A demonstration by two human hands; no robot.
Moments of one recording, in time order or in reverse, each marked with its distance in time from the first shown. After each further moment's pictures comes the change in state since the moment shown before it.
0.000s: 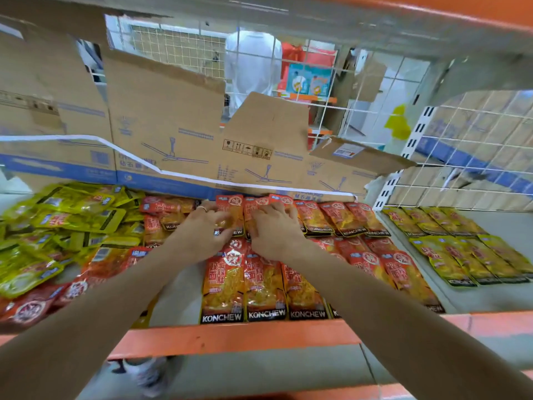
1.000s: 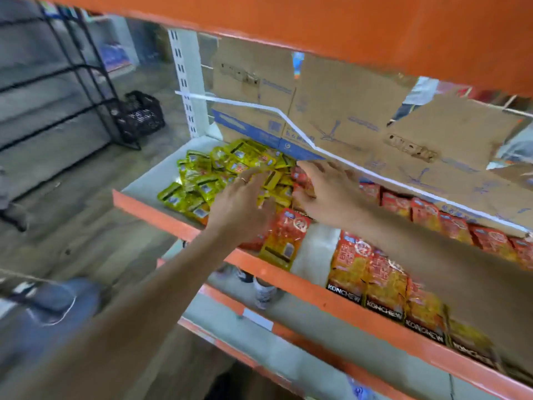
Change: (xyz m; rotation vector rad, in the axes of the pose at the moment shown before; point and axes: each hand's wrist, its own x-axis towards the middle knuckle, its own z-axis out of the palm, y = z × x) left_hand -0.144 -0.039 -0.128 0.055 0.236 -0.515; right_hand 0.014 -0.147 -0.071 0.128 0.034 -0.461
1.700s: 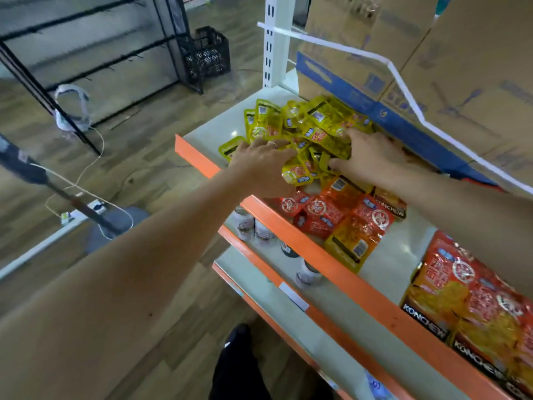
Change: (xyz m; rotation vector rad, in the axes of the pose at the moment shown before) left_hand 0.035 -0.102 -0.005 0.423 -0.329 -0.081; right_hand 0.112 -0.034 0.073 -0.090 -0.241 0.025
